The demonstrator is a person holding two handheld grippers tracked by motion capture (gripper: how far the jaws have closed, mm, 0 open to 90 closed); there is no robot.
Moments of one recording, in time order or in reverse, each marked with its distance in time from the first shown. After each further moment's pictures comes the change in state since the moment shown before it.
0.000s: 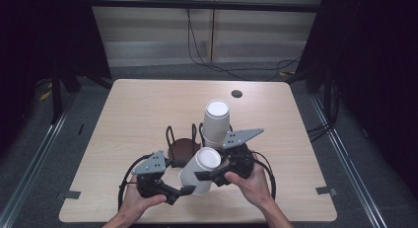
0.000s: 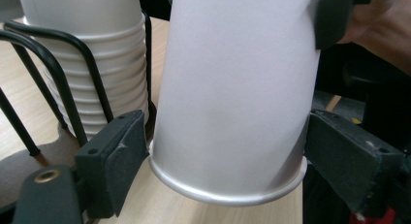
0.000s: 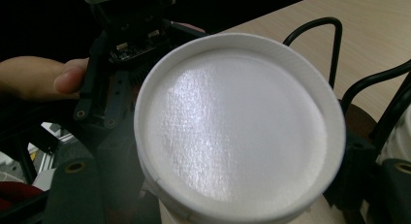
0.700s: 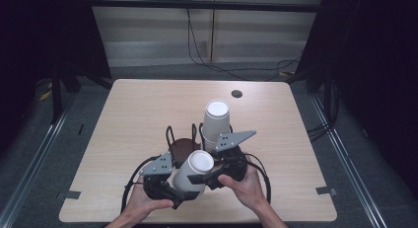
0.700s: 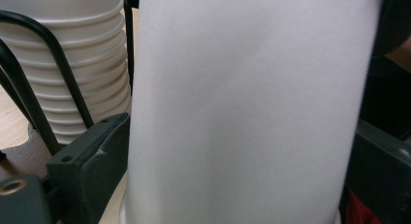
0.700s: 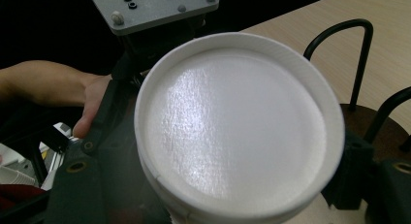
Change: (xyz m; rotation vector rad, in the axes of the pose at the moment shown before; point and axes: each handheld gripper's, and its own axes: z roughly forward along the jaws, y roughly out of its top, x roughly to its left) left arm 0.000 -0.004 0.017 0.017 -0.024 0.002; right arm 0.007 0.002 0.013 -0.002 0.036 0.000
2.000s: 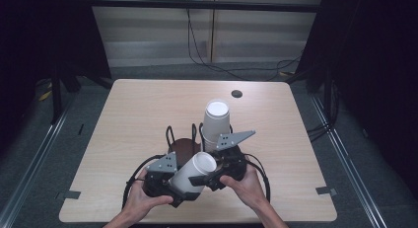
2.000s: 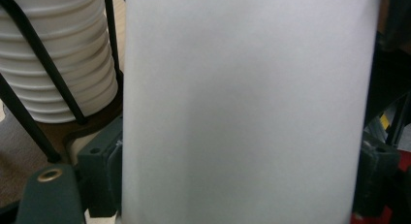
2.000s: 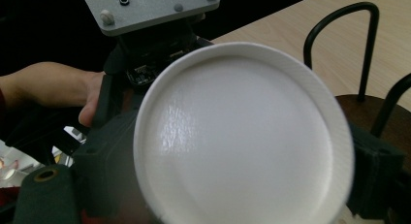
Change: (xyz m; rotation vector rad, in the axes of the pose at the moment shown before) left arm 0.001 0.007 0.000 0.136 -0.064 -0.022; right arm -0.008 -0.007 0.004 -0.002 0.025 0.045
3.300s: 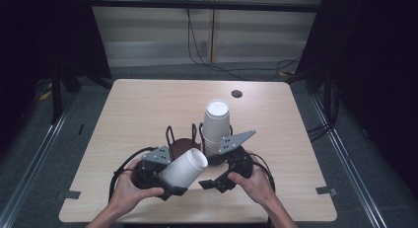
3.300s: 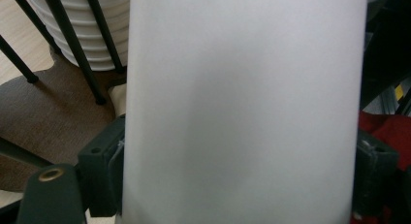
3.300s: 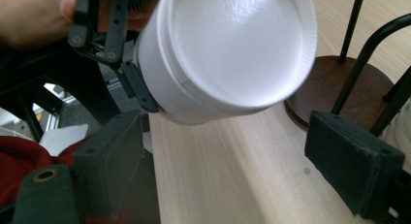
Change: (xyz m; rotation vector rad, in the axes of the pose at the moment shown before) left arm 0.011 0.014 -0.025 0.201 0.076 -0.038; right arm -0.008 -0.007 -0.009 0.168 -0.043 -0.070
